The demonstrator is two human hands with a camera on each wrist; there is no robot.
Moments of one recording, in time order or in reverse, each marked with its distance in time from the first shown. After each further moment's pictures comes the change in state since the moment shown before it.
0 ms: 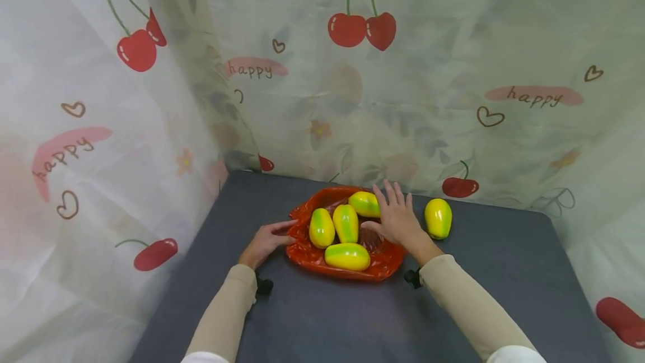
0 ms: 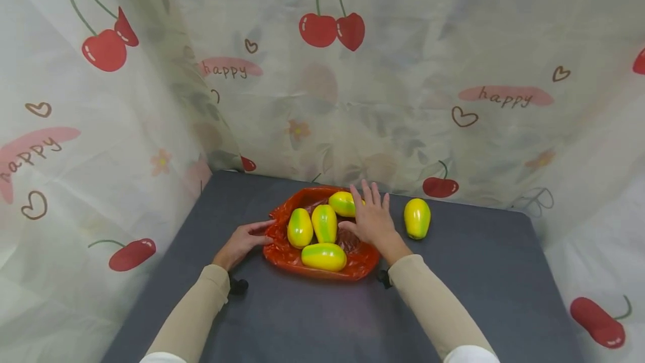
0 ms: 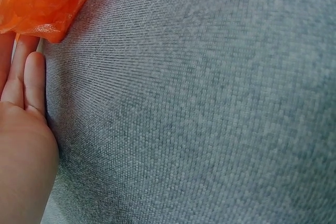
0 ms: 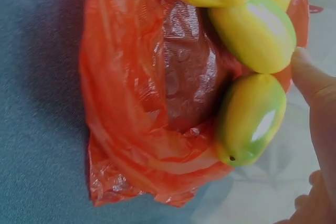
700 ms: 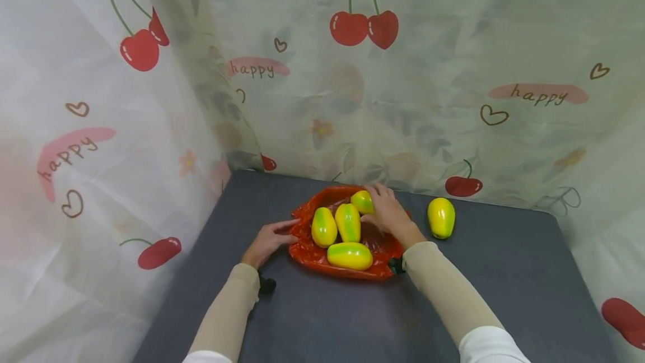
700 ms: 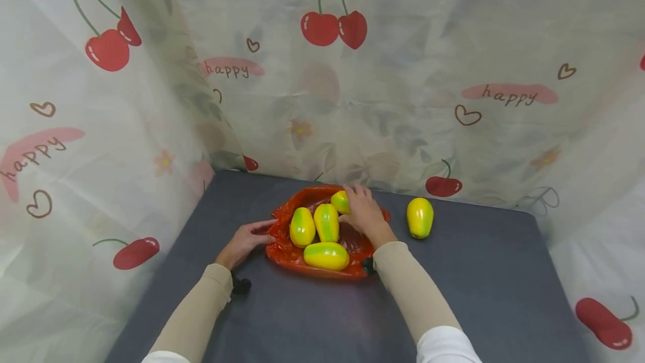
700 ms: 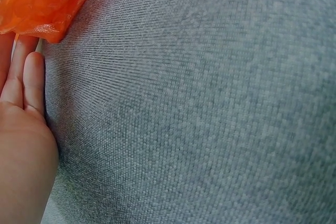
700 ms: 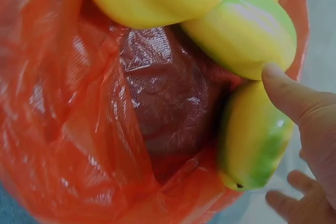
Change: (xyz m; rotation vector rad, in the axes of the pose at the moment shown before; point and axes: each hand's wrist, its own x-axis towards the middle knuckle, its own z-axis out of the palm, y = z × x) left_hand 0.000 -0.002 0.000 0.011 0.008 0.005; right_hand 0.036 -0.008 0.015 0.183 -0.056 -0.014
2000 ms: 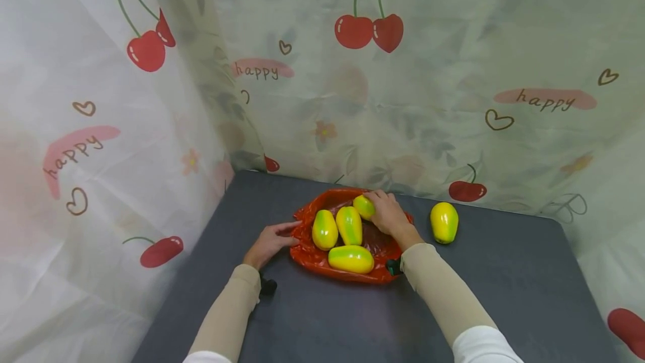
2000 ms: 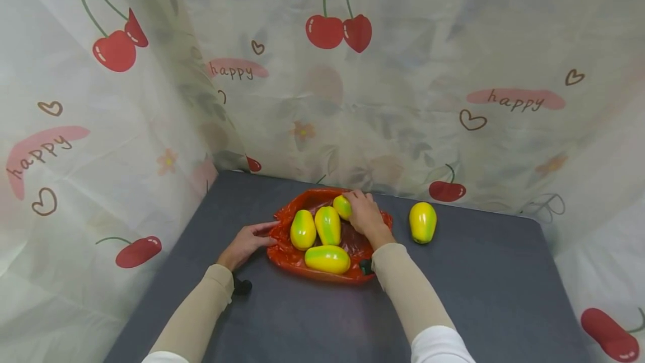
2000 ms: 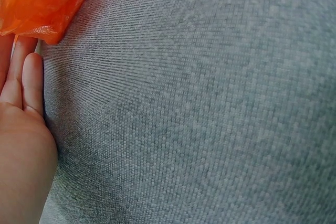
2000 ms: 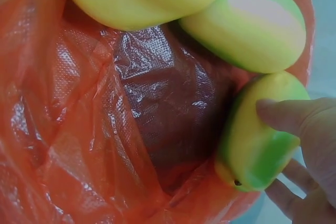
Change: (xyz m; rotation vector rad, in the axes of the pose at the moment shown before) left_hand 0.000 -0.001 0.000 0.015 0.000 -0.001; right_hand 0.010 0.006 0.007 0.011 0.008 -0.005
